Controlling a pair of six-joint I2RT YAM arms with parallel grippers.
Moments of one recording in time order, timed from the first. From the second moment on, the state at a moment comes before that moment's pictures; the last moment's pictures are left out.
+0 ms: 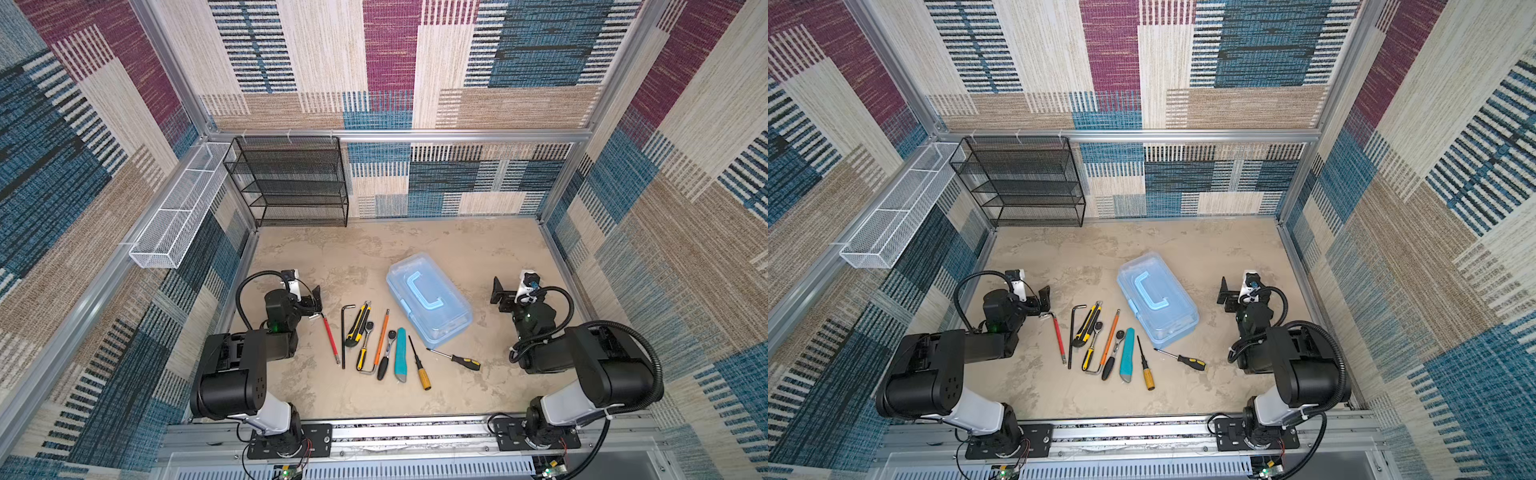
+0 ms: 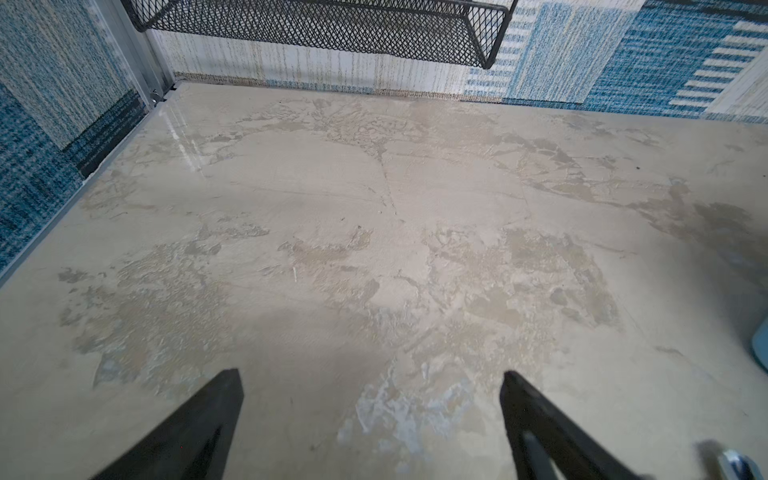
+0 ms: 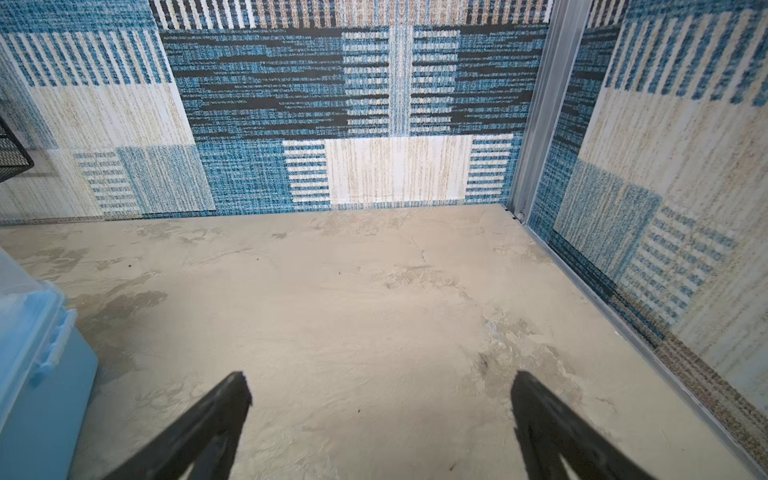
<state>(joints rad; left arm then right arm) 0.09 1.55 0.41 0.75 0.13 -0.03 0.01 1.54 0.20 1.27 0.07 0.02</state>
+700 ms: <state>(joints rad) 0.09 1.55 0.41 0.75 0.13 -0.03 0.01 1.54 0.20 1.27 0.06 0.02</state>
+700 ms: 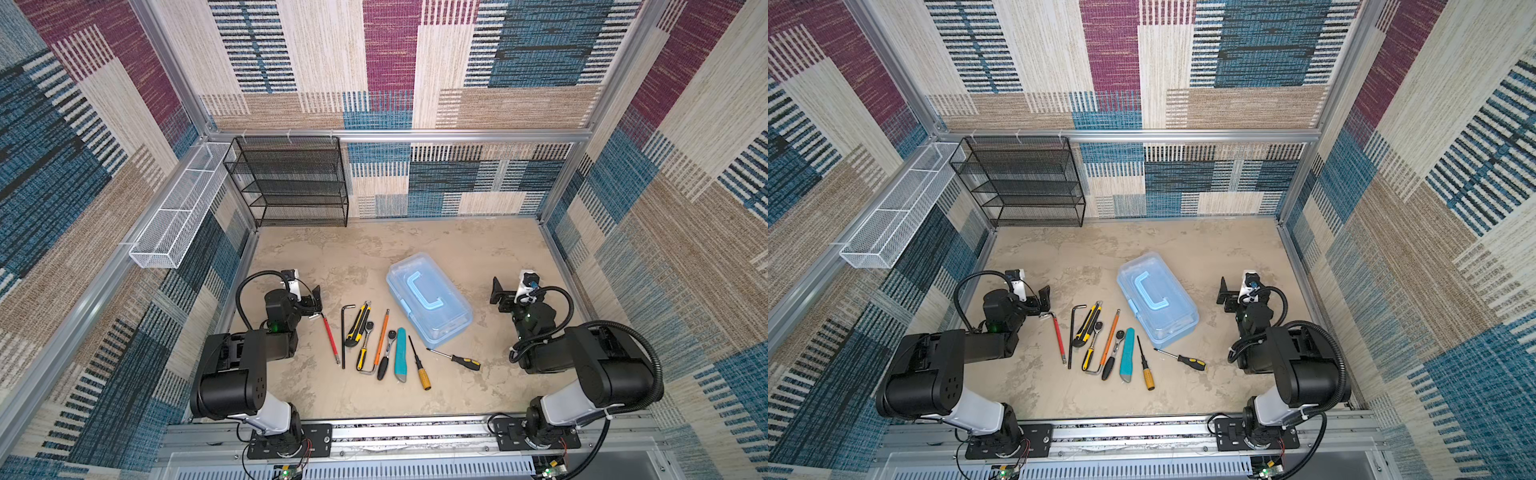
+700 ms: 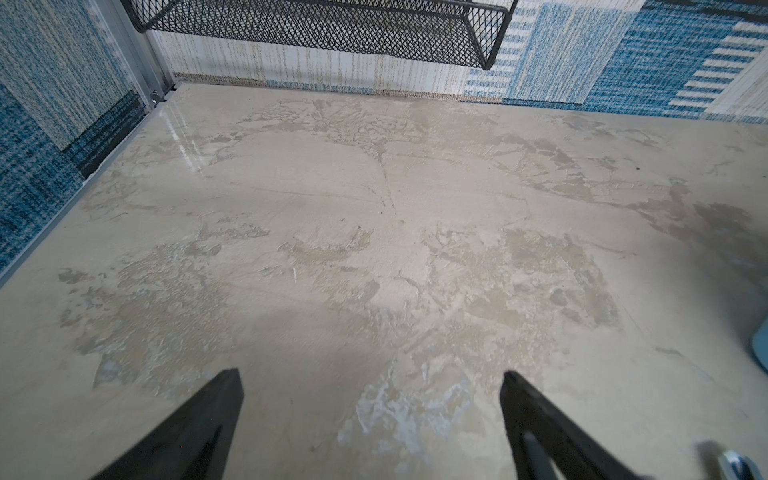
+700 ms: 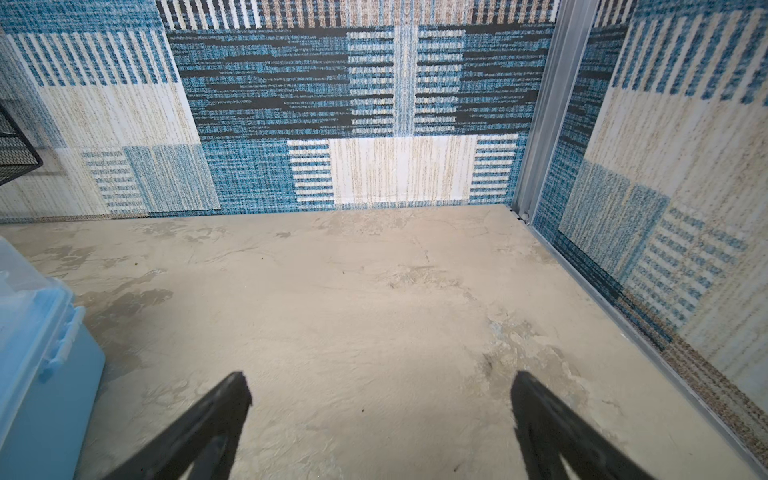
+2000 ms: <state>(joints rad) -0.23 1.11 0.66 -0.03 -0.02 -0.21 0.06 1.18 0.61 0.36 -0.21 0.13</state>
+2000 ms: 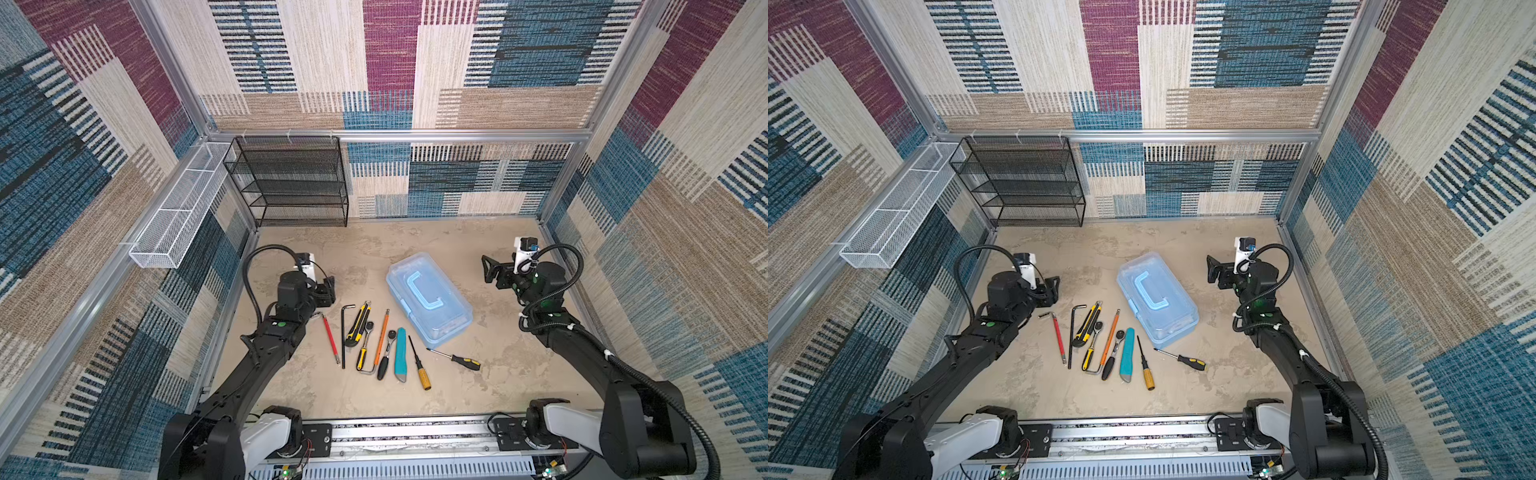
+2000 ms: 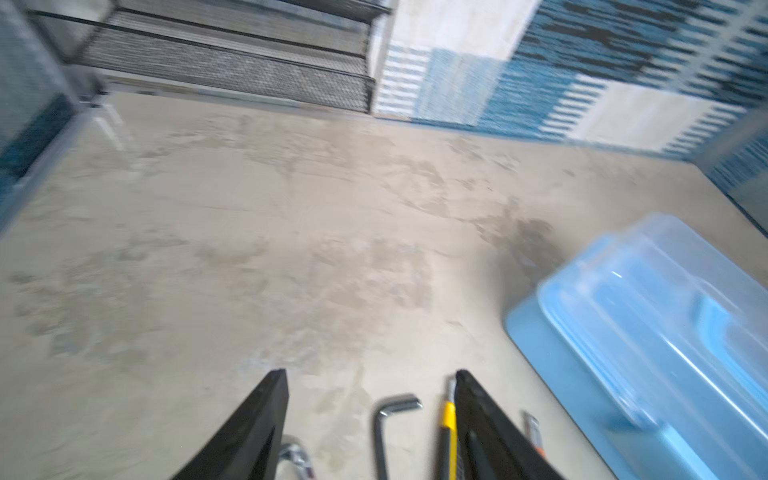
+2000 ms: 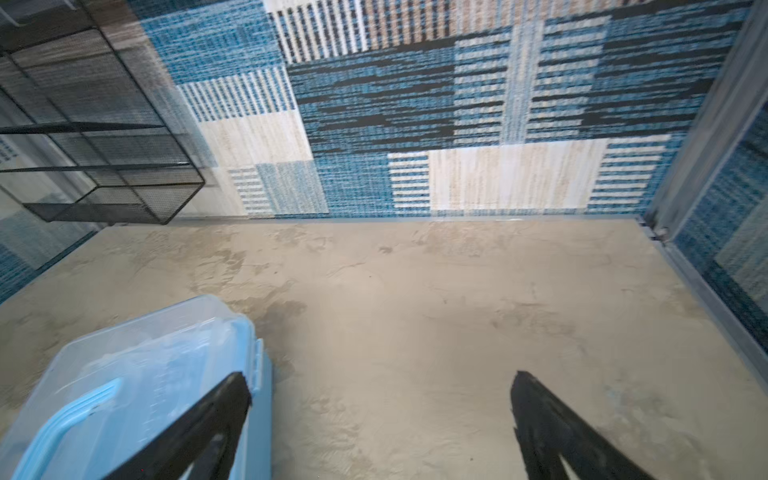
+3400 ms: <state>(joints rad) -0.71 1.59 0.86 -0.03 0.10 -0.36 0.49 1.56 1.01 -0.15 0.00 -0.08</state>
